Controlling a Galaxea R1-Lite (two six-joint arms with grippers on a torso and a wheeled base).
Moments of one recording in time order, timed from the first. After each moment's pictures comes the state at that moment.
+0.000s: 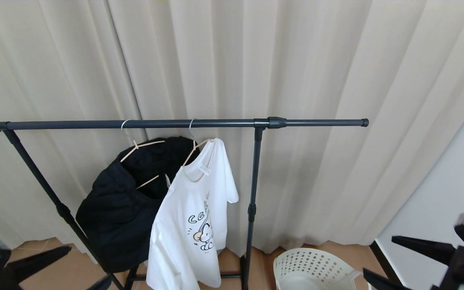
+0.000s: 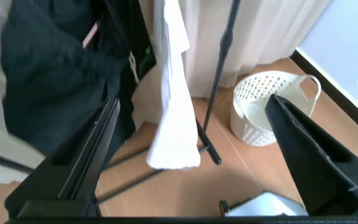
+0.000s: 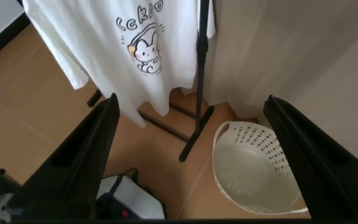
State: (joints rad) left arm -0.26 0.88 -0.07 -0.45 -0.16 0.10; right arm 0.53 1.03 -0.19 -0.39 0.04 0.06
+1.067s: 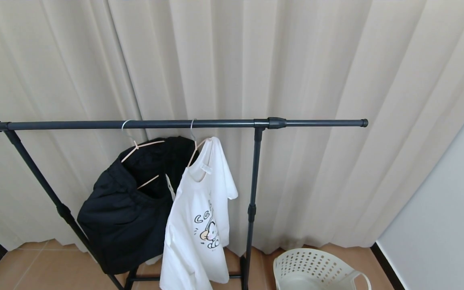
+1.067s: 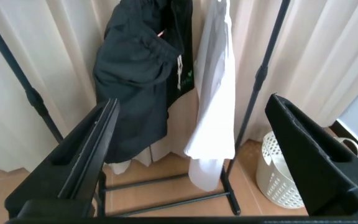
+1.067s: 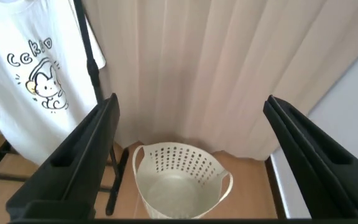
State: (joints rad) left arm 0.00 0.01 -0.01 0.02 -0.16 0.04; right arm 0.00 0.04 0.00 0.01 0.07 -0.06
